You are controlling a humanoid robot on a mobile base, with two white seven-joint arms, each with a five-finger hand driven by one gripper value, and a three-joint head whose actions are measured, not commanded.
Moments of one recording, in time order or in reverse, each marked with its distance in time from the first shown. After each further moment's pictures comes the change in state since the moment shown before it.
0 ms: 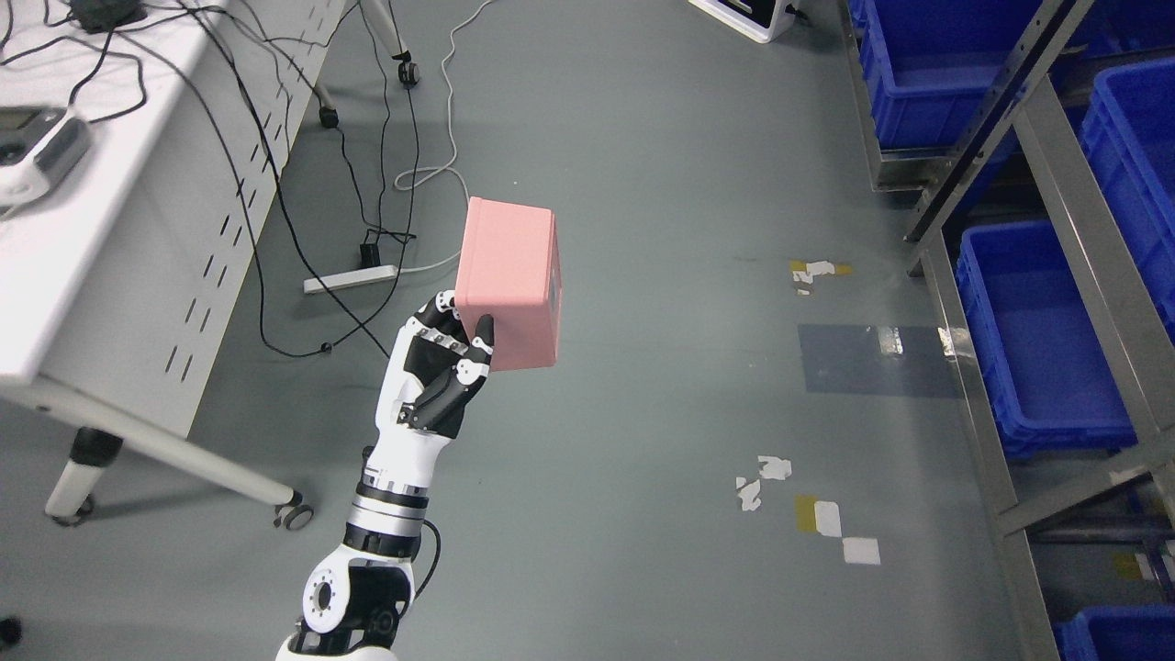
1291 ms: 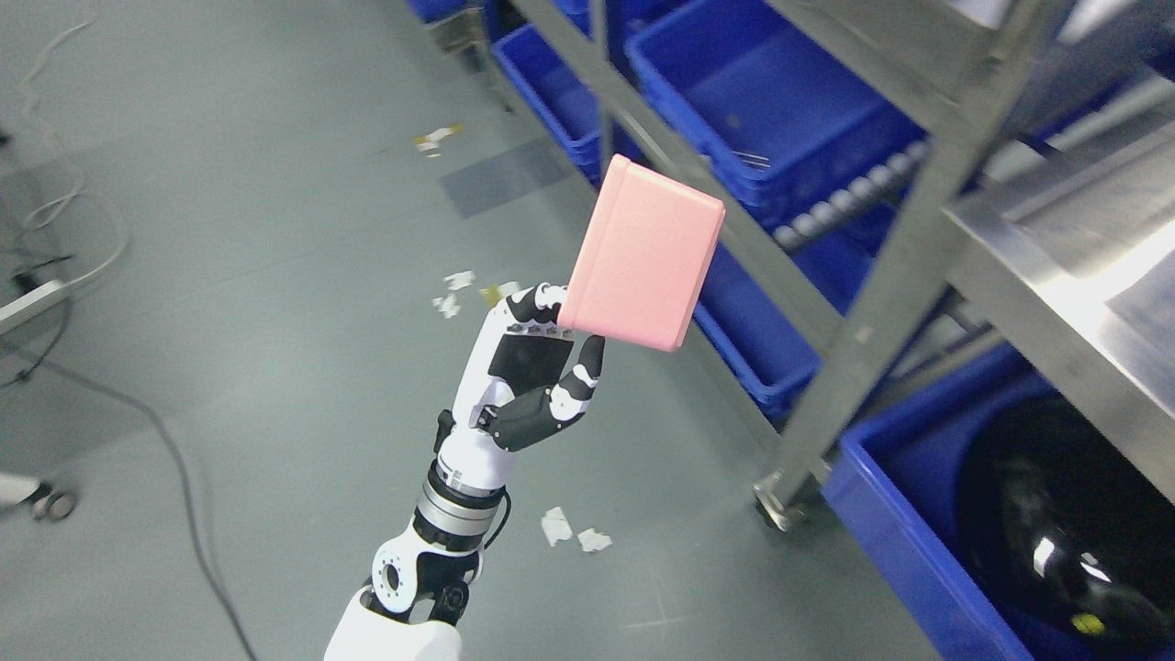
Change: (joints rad) left arm -0.088 0.000 -0.232 0.028 0.023 -0.317 -0.172; right arm 0.000 0.000 0.000 0.000 0.000 0.000 -0.002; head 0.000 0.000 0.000
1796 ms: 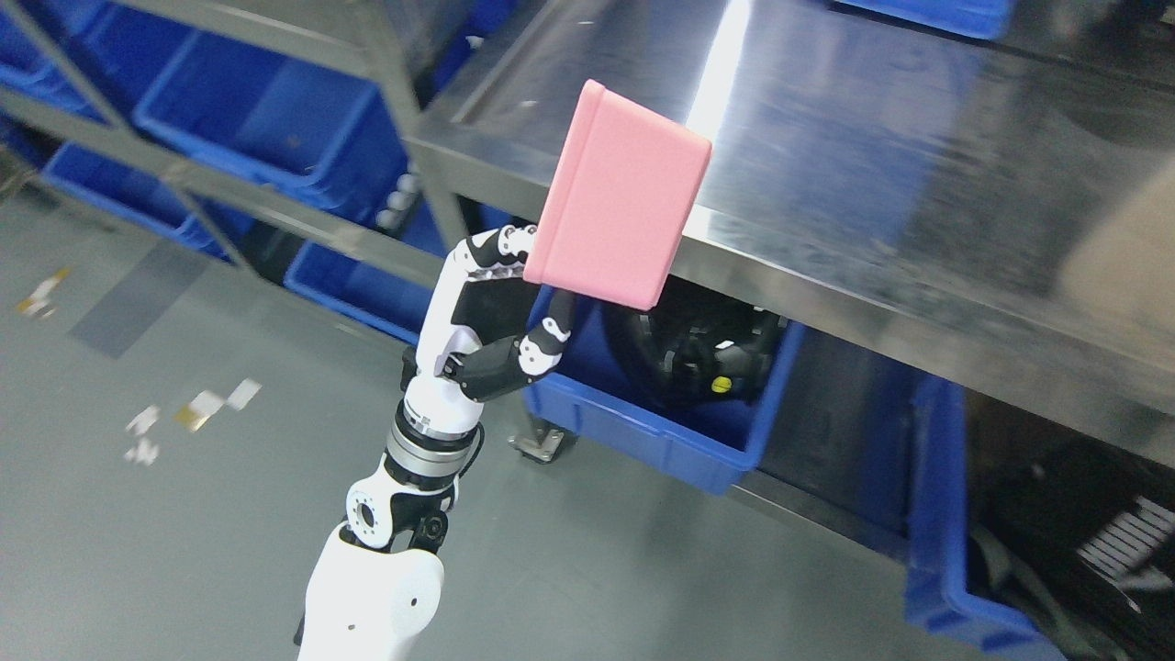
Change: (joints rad) left arm -0.148 0.001 0.045 0.050 0.032 -0.120 -0.158; right arm 0.000 0.000 0.000 0.000 0.000 0.000 -0.001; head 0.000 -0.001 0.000
